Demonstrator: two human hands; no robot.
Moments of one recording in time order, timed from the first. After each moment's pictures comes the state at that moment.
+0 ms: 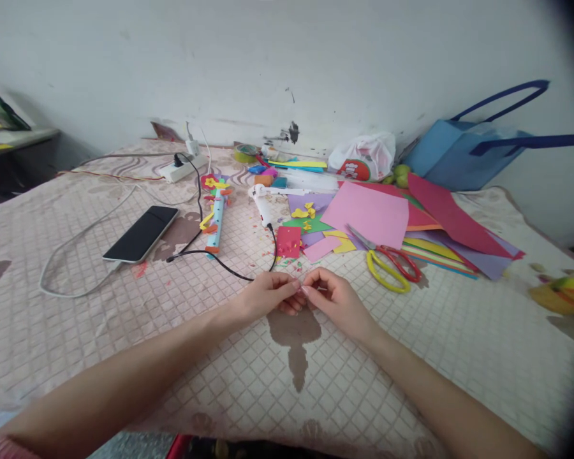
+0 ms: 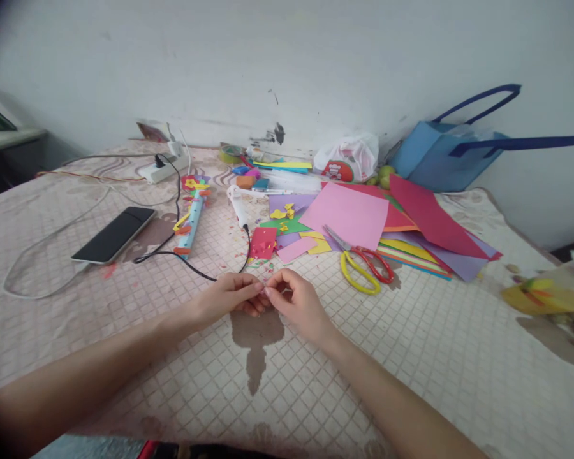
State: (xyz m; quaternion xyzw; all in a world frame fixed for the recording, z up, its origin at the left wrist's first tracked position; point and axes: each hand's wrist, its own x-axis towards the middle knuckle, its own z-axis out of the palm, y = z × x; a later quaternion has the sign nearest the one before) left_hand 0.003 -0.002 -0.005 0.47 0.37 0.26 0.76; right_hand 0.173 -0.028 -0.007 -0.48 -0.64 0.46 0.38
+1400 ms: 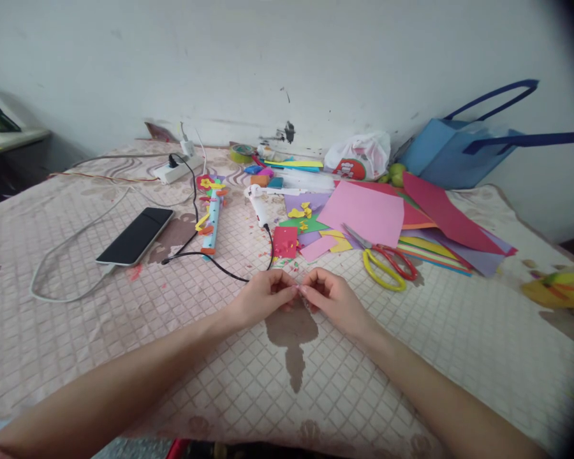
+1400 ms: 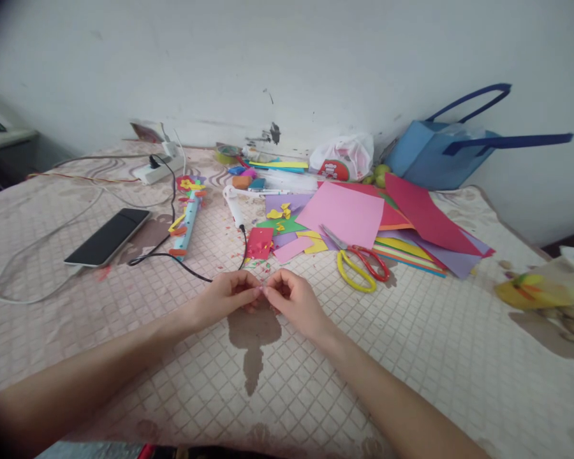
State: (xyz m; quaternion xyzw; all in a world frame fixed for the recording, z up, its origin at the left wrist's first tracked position) left_hand 0.002 -0.003 -0.008 0.59 0.42 0.27 0.63; right_hand 0.172 -0.026 -0.006 -0.50 -0.59 0.52 0.37
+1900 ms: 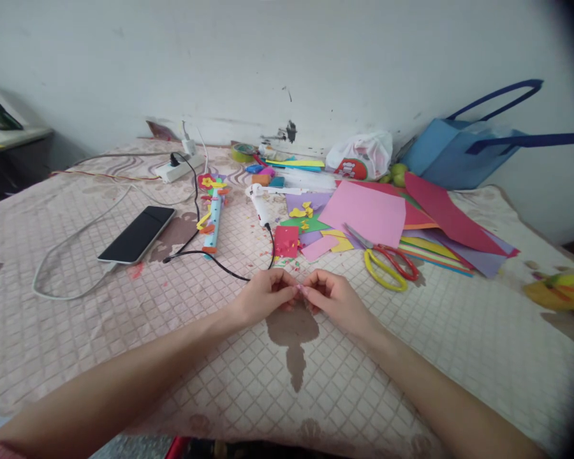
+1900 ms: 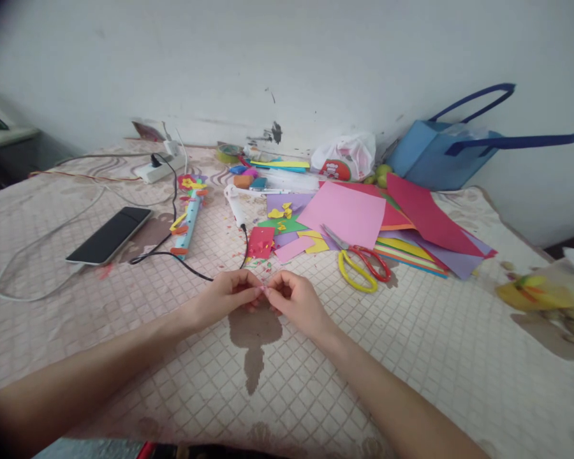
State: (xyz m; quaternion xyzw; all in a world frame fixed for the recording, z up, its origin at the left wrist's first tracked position) left_hand 0.002 -0.004 -0.007 0.56 0.42 0.28 0.65; right_hand 0.174 -0.026 -0.007 -0.49 -0.58 0.53 0.36
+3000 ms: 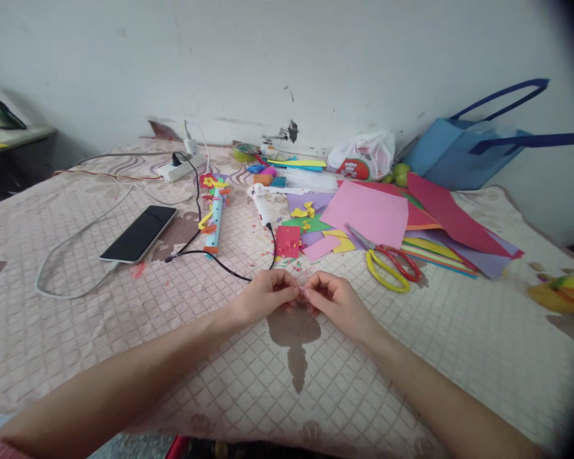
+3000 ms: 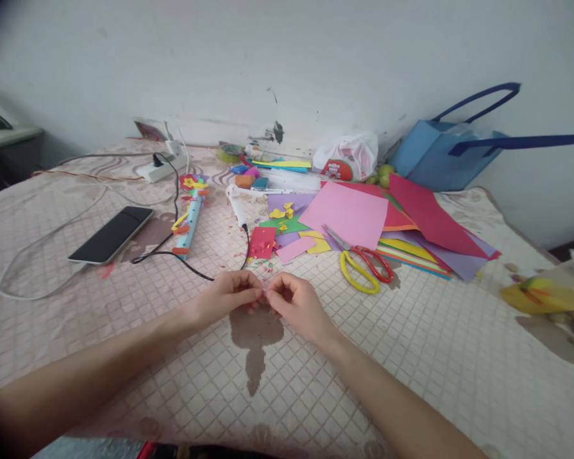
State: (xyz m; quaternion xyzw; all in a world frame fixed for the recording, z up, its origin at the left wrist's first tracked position) left_hand 0.001 -0.003 -0.007 0.57 0.40 0.27 0.67; right_hand 0.172 -0.031 -0.002 -0.49 -0.60 0.52 0.37
